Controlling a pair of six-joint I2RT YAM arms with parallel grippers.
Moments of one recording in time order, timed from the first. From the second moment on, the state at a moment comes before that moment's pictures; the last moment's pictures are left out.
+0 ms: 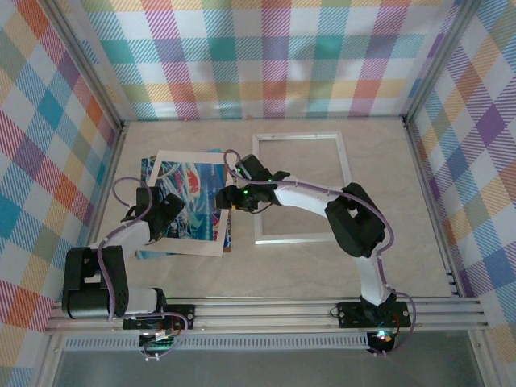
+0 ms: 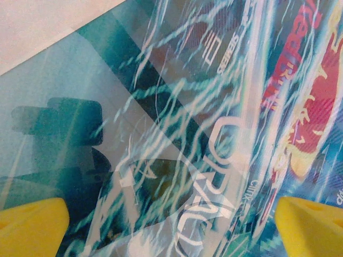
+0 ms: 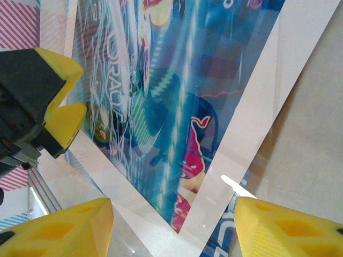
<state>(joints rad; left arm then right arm) 0.06 1.34 0.55 -0.14 -0.01 -0.84 0.82 2.05 1.50 -0.31 -0.43 0.73</state>
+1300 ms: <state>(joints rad) 0.06 1.36 0.54 -0.09 -0.02 -0.84 0.87 2.12 1.52 -0.37 -0.35 0.75</state>
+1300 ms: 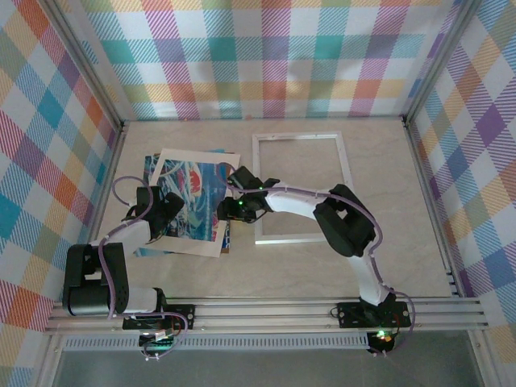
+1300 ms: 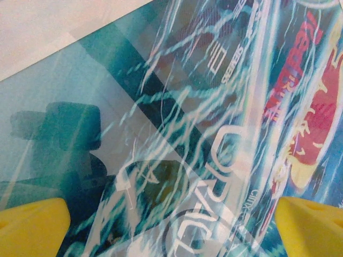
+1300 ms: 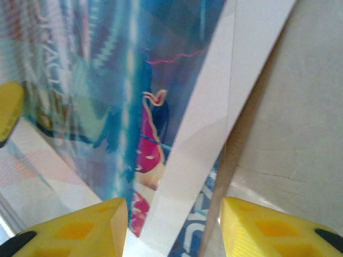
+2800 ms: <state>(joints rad) 0.05 1.16 0.81 -0.36 0.11 -0.82 0.64 1.82 1.47 -0.51 -0.57 0.54</state>
